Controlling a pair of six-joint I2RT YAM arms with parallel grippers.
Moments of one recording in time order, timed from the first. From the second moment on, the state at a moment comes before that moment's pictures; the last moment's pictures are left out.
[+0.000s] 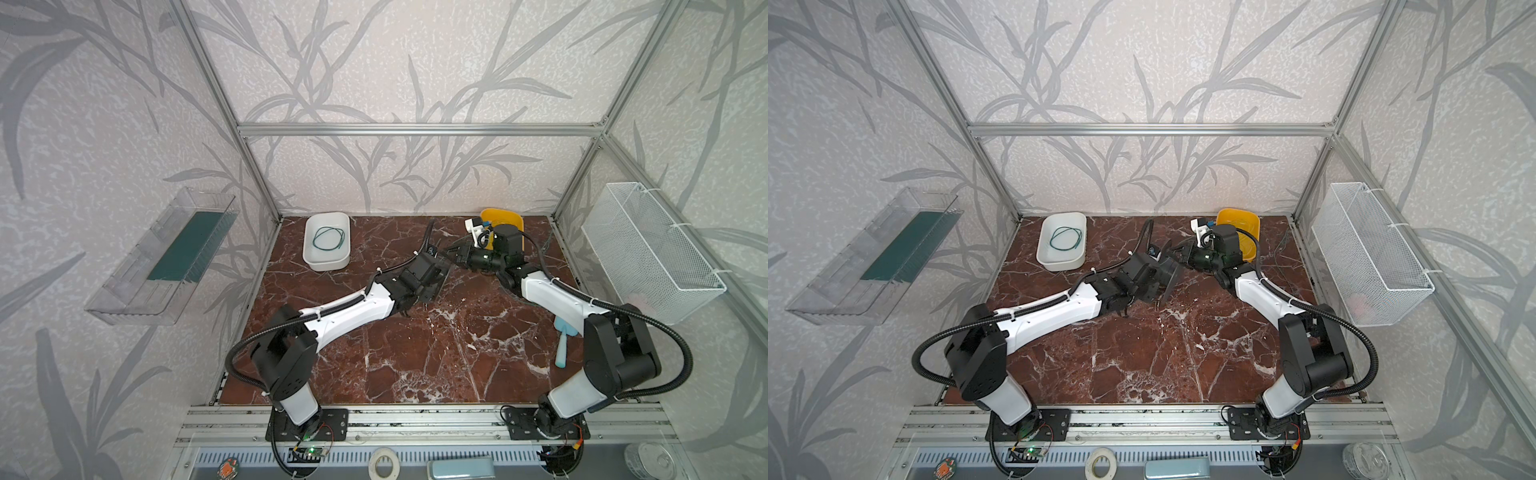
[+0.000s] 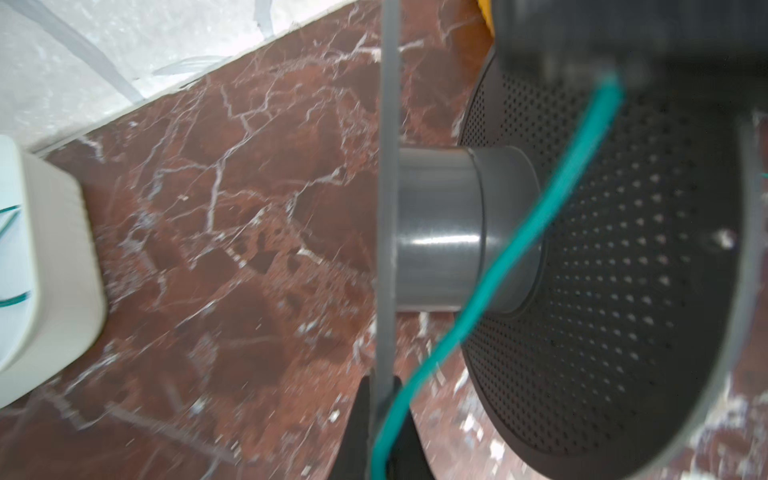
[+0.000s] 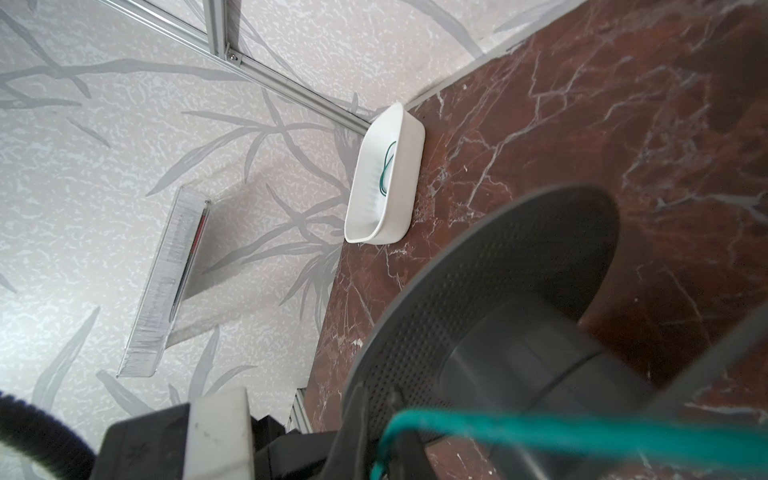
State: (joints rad) left arm -0.82 1.63 1.25 -0.47 -0.36 -0.23; right arm 0.32 1.59 1.05 0.18 -0.70 0.84
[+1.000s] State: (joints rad) left arm -0.62 1.23 1.25 -0.90 -0.07 -0.16; right arm 0.40 1.46 1.13 0.09 -0.72 0.85
